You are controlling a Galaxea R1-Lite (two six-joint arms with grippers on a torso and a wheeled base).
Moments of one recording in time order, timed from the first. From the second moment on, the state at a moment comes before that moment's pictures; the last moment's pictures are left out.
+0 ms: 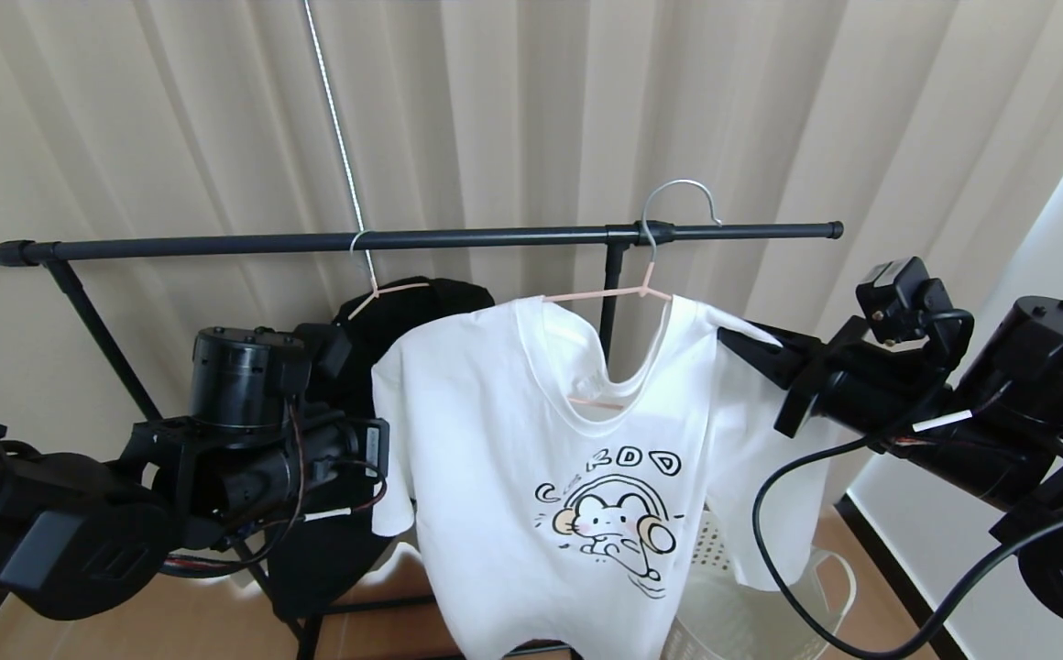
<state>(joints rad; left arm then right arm) -0.41 1.74 -0.70 -0.53 0.15 -0.11 0.30 1.76 -0.56 -1.27 0.41 -0.11</state>
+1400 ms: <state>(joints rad) -0.39 1.57 -0.55 -0.75 0.07 -0.06 0.30 1.78 -0.55 -1.27 0.41 -0.09</state>
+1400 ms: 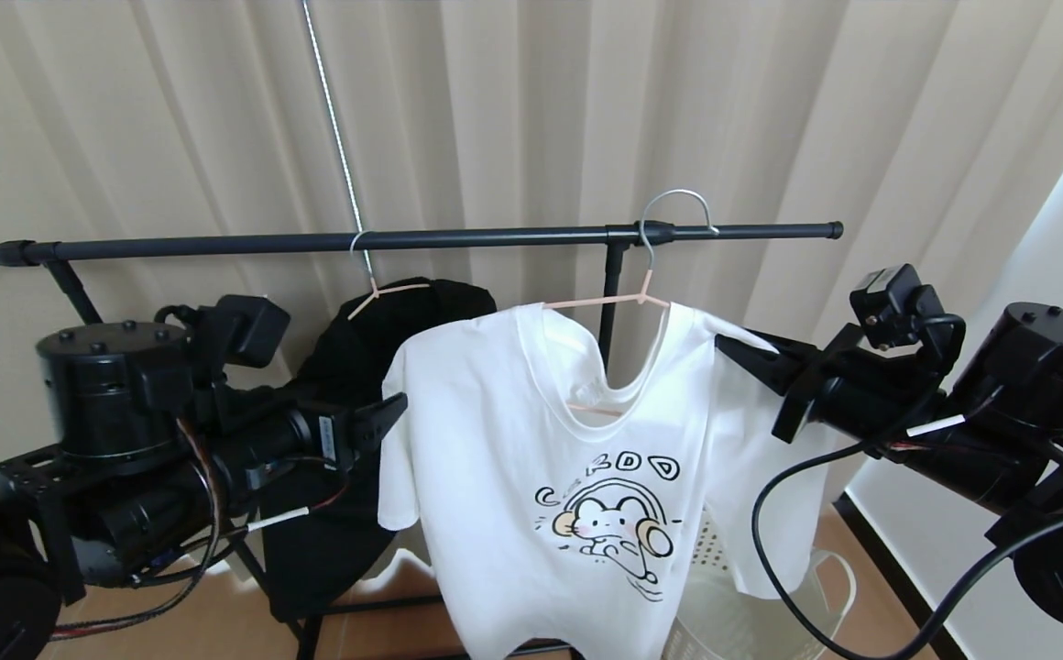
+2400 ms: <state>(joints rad) -0.42 1.51 -1.14 0.14 -0.33 0.42 0.30 1.81 -0.47 -1.31 0.57 -0.09</state>
